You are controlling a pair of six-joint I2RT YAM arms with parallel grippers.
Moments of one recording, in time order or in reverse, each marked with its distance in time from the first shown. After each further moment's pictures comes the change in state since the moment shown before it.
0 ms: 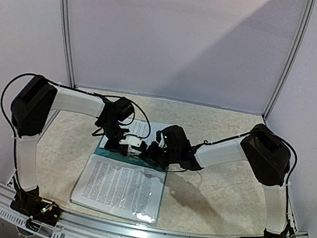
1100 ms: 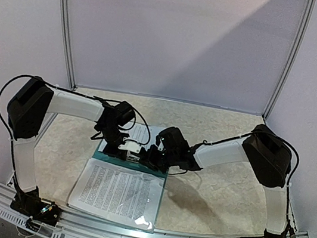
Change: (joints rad) left arm -0.052 -0.045 -0.064 -0.004 -0.027 -0.004; right arm 0.029 -0.013 0.003 -0.126 0.029 0.028
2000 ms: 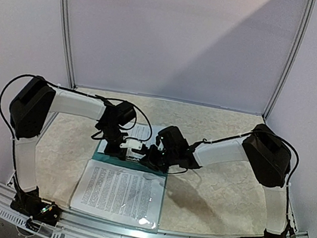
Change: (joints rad) left arm 0.002 0.023 0.038 -0.038 -0.011 -0.162; right arm 0.013 0.018 0.029 -0.066 -0.010 -0.004
